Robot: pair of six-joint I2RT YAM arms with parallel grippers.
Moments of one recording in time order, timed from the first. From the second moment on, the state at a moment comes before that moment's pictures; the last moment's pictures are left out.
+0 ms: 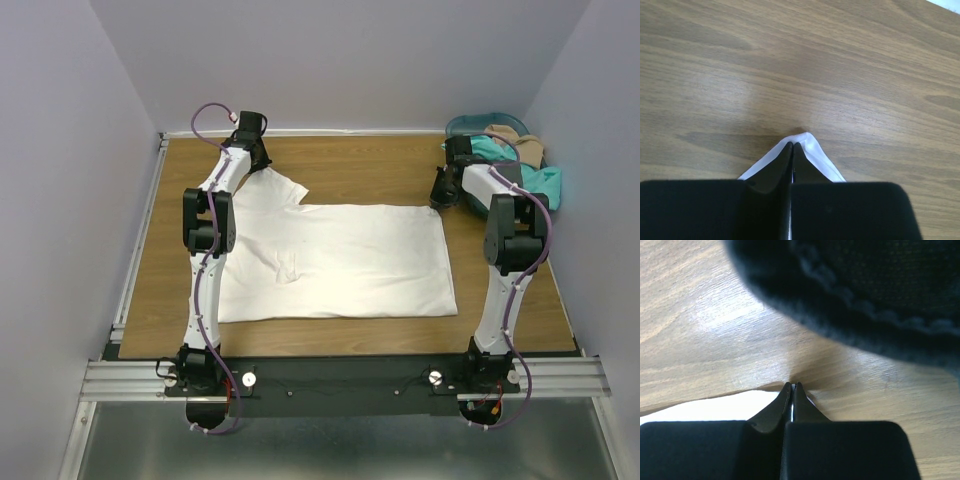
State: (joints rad) left arm -0.13 2.55 2.26 -0.54 -0.11 -0.44; right arm 0.04 2.13 1.58 -0.55 0.03 0.35
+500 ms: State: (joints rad) left arm -0.12 2.55 2.26 -0.45 -0.05 -0.43; right arm 0.04 2.13 1.61 -0.58 -0.01 0.35
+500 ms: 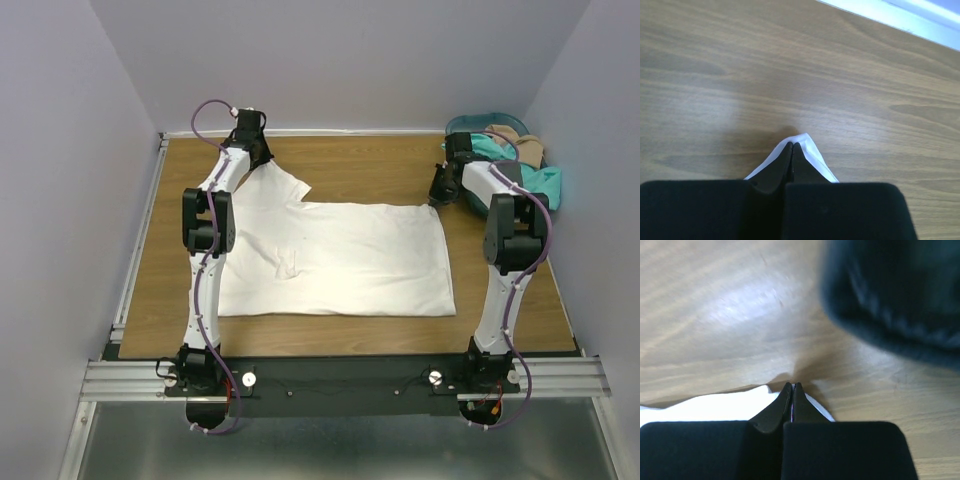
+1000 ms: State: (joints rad) left arm -0.07 2.55 2.27 -0.25 0.11 -0.44; right arm 0.04 2.19 1.84 -0.60 0.01 0.35
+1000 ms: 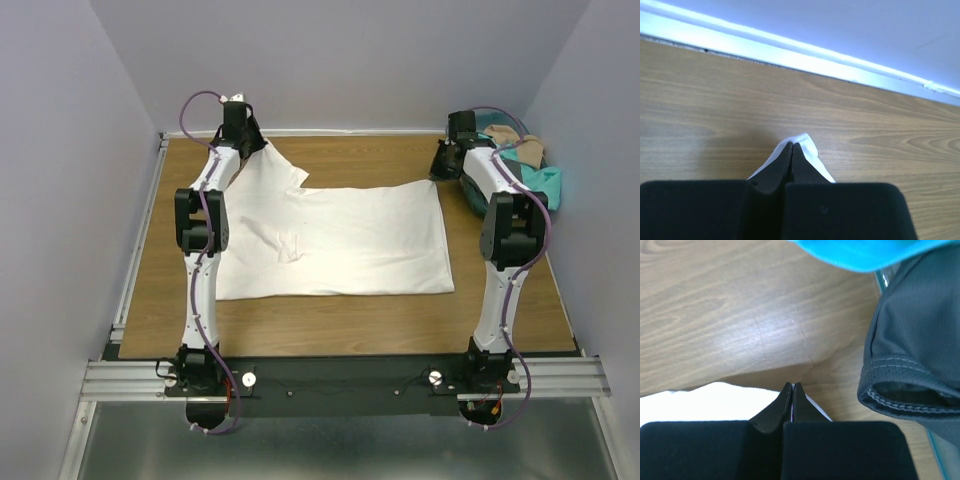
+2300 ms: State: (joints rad) left arm -0.06 1.41 0.91 -0.01 0.01 -0.40; right arm 0.04 1.85 1.41 -0.58 -0.01 0.29
